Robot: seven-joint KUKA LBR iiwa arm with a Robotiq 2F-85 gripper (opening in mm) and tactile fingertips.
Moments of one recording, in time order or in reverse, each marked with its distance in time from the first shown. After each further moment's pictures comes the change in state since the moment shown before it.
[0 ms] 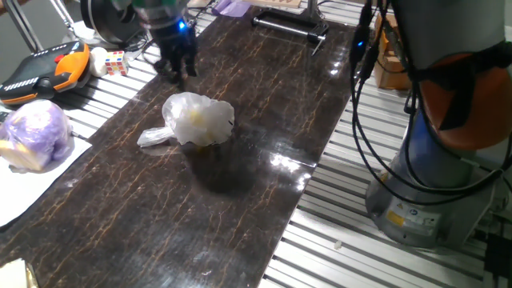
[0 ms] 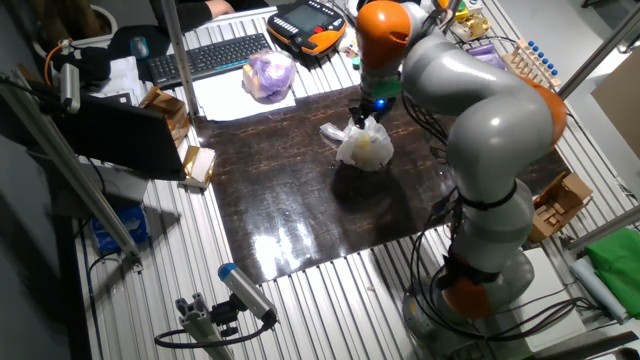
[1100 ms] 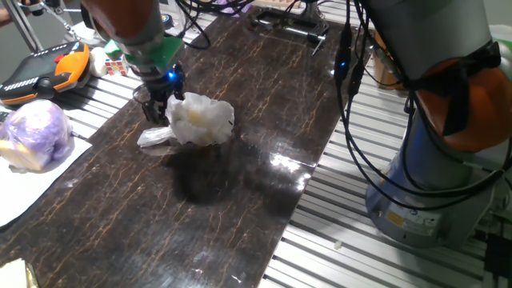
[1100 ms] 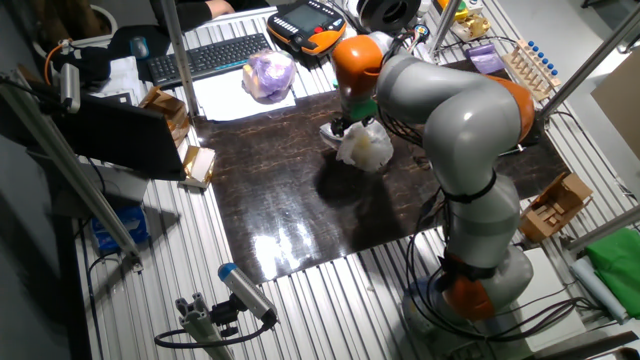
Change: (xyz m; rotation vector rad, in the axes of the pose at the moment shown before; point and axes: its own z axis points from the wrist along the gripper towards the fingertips) arm -0.034 0.016 0.083 0.075 -0.101 -0.018
